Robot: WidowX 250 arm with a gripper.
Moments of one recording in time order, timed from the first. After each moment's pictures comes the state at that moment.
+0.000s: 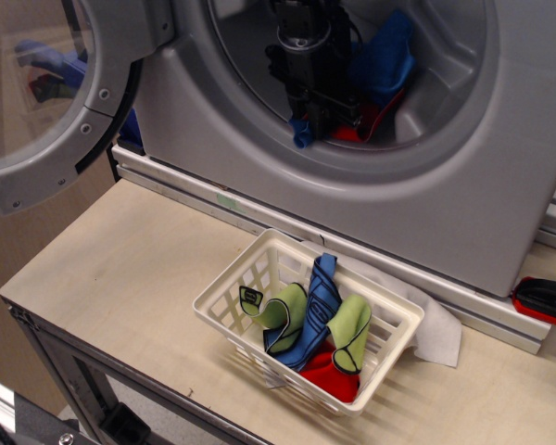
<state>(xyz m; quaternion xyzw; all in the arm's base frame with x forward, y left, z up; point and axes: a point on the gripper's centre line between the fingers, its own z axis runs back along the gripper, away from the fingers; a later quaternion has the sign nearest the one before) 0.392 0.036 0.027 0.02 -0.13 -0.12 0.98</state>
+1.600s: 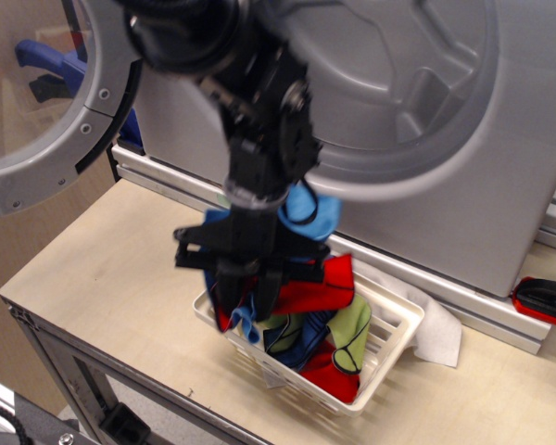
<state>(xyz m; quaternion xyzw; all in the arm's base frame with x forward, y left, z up) 0.223 -0.011 -0.004 0.04 0.03 0.21 0.98</state>
